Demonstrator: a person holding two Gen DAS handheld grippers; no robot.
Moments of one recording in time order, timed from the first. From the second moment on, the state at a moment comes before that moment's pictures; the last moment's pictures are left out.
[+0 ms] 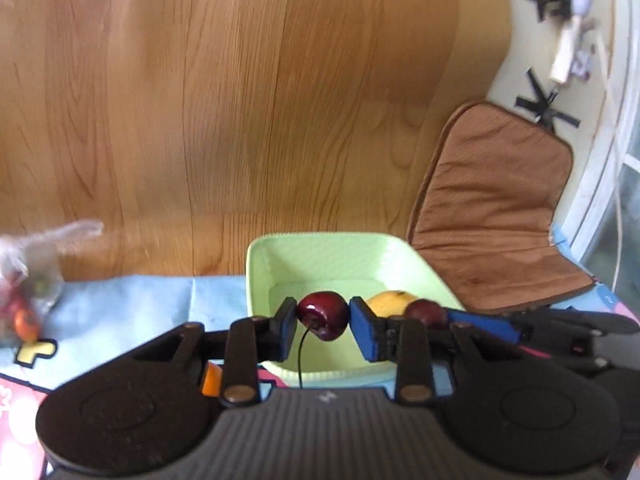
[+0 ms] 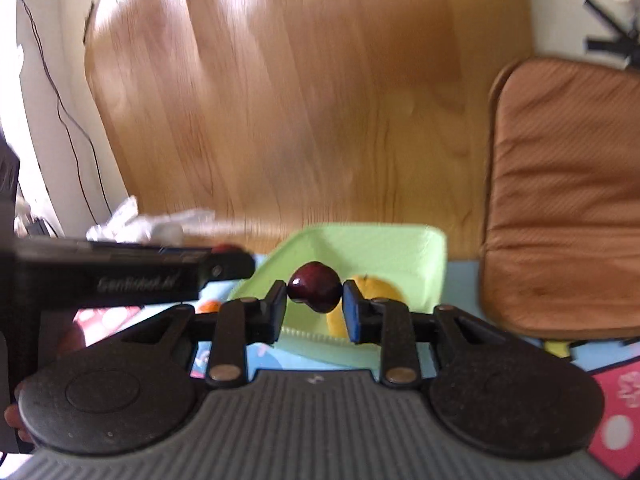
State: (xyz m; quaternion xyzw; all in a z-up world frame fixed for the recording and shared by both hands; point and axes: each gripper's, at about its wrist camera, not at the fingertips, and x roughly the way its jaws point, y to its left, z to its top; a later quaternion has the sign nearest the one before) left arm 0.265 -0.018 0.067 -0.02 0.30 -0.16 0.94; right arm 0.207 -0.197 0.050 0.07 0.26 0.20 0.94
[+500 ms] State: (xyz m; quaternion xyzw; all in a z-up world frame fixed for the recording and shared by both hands) left arm 0.261 0.000 0.066 -0.03 0.29 -0.15 0.94; right arm 0.218 -0.188 0.038 0.06 0.26 0.21 0.94
